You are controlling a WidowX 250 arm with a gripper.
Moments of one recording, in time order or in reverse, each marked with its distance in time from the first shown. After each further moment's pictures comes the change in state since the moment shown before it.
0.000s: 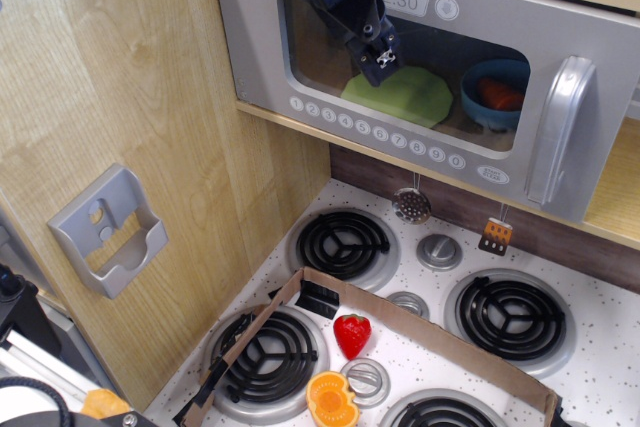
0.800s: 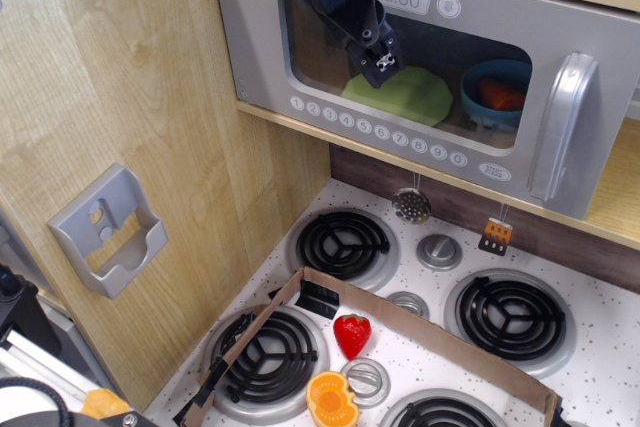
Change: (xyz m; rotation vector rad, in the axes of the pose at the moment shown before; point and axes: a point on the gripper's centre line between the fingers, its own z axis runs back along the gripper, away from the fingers) arm 0.003 -0.004 -0.004 -0.002 -0.025 -0.024
